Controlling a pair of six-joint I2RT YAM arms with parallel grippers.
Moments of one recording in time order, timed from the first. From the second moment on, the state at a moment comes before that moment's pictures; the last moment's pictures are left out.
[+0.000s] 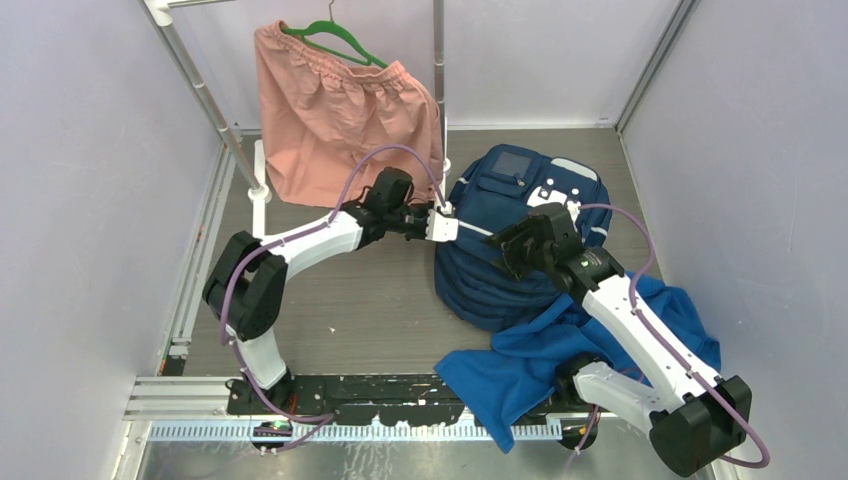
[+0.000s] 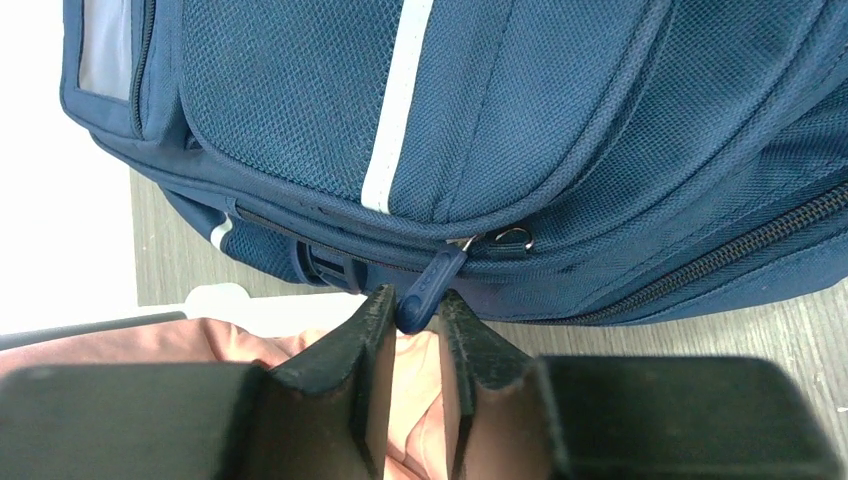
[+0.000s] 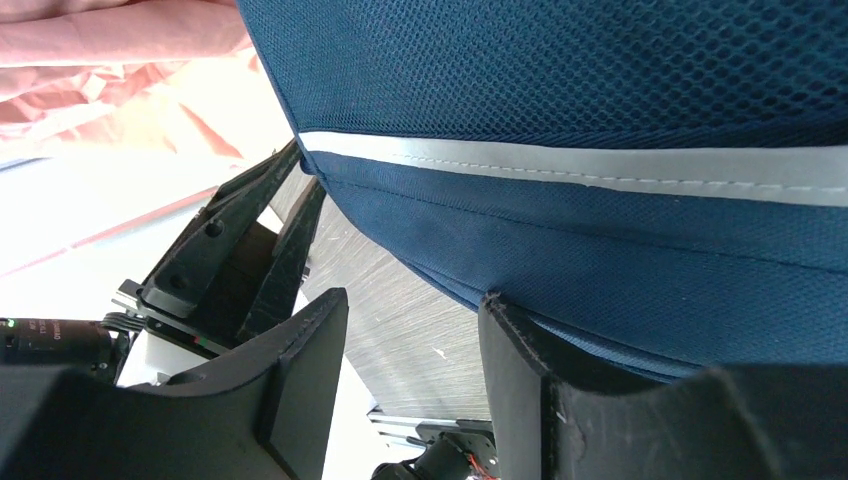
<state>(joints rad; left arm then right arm) -0.67 1.77 1.24 -0.10 0.58 1.03 0.43 0.98 0.85 -0.63 -0.01 1.39</state>
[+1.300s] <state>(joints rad) -0.91 1.58 1.06 -0.09 0.43 0.17 0.11 1.20 1.27 -1.06 0.42 0.73</state>
